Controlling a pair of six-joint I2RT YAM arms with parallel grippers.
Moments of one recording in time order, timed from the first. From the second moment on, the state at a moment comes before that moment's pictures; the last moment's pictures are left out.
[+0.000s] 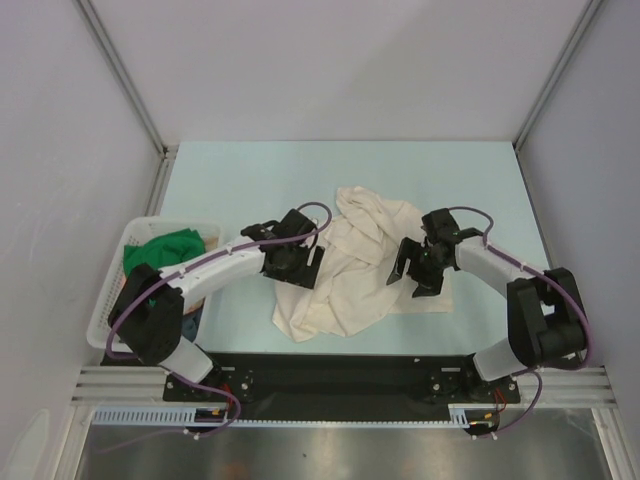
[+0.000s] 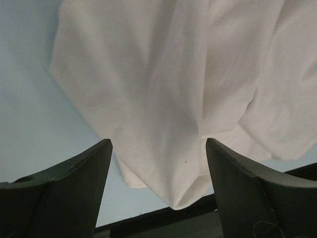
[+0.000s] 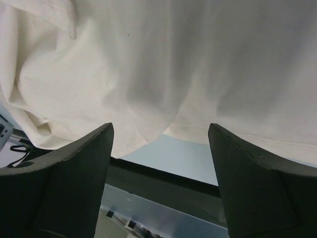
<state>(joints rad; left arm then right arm) -0.70 1.53 1.08 -0.71 -0.08 -0.37 0.27 1.46 0.85 -0.62 -0.31 0.62</state>
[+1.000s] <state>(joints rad) -0.62 1.87 1.70 -0.88 -0.58 -0.25 0.21 1.78 1.26 -0.64 -0.33 0.61</state>
